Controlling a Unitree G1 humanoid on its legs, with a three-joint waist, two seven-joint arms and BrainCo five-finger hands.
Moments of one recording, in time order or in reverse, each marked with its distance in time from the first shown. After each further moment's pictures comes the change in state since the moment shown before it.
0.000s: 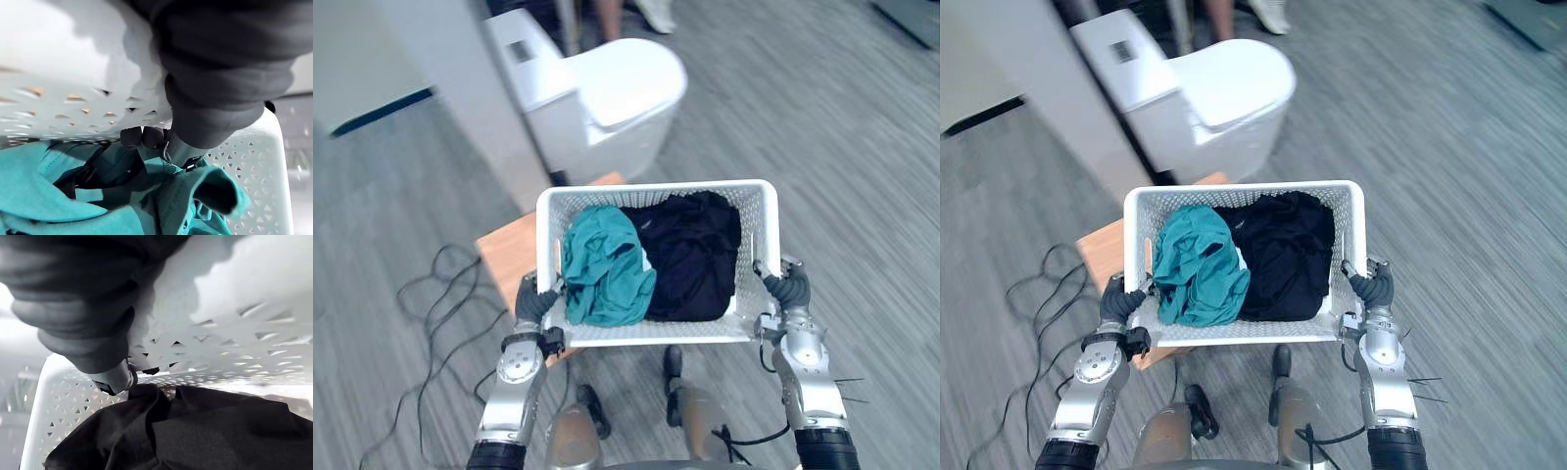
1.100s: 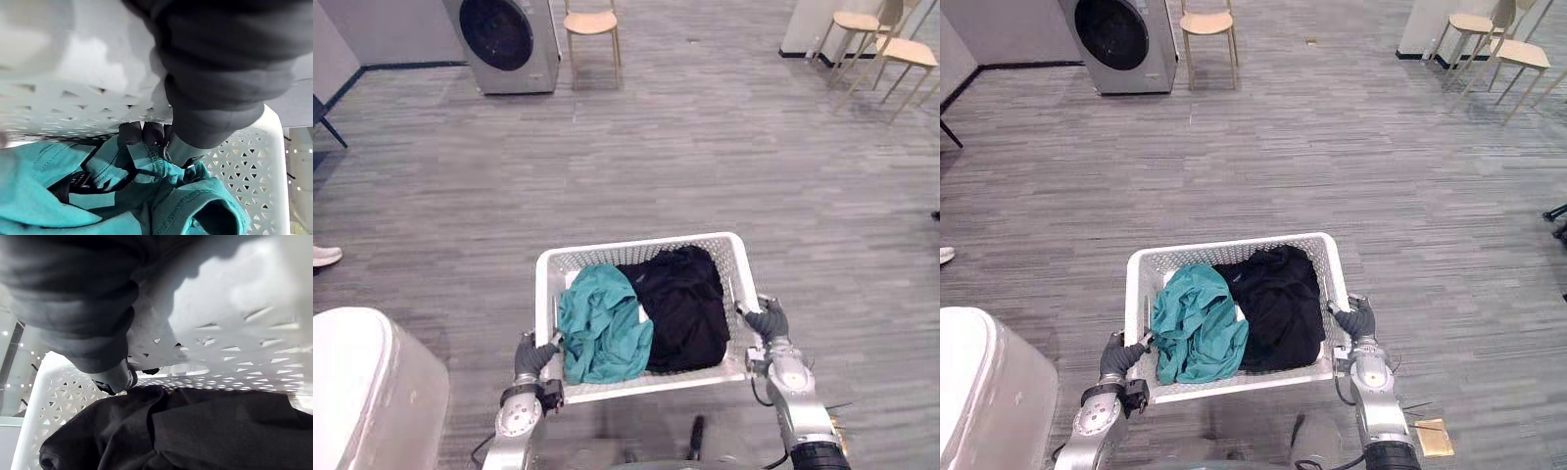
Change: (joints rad) left arm 0.193 -0.067 -0.028 0.046 0.020 0.027 -0.002; right arm 0.055 -0.034 0.024 0.180 -0.096 0.015 0.060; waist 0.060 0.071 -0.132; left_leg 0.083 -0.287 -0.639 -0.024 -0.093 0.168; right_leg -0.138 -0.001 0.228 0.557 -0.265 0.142
